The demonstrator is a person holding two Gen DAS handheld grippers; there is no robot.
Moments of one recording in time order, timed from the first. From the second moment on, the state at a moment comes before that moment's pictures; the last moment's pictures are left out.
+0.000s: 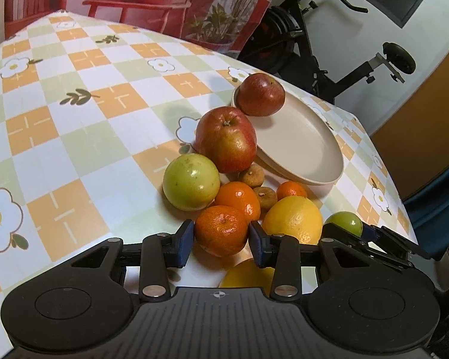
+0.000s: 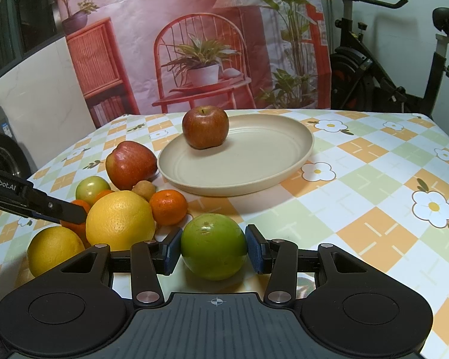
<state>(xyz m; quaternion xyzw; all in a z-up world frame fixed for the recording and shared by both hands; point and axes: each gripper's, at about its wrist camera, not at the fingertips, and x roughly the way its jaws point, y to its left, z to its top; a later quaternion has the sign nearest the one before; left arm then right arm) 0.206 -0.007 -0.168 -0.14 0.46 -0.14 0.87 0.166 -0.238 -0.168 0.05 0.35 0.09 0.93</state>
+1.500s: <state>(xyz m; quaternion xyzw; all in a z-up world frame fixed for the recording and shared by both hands) 0.225 -0.049 -0.096 -0.02 0.32 -0.20 0.93 0.200 -0.275 -0.107 0.06 0.31 0.09 0.95</state>
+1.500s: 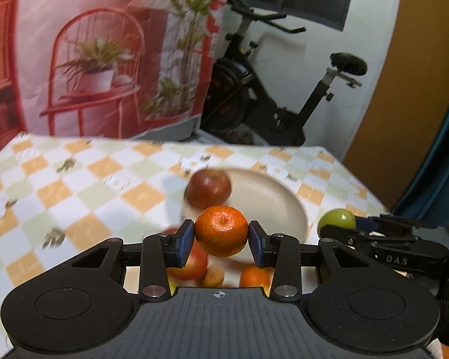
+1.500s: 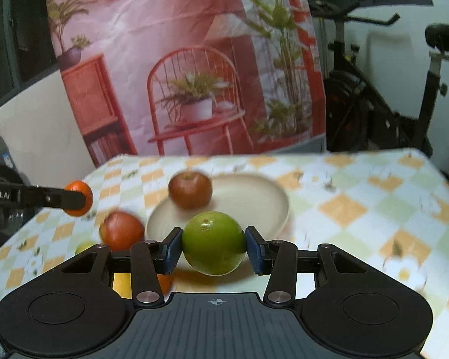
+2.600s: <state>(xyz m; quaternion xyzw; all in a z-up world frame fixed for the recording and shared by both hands) 0.349 -0.104 -0.169 0.05 0.45 -0.19 0.87 0.378 -0.277 -0.165 -0.02 0.37 0.13 0.92</state>
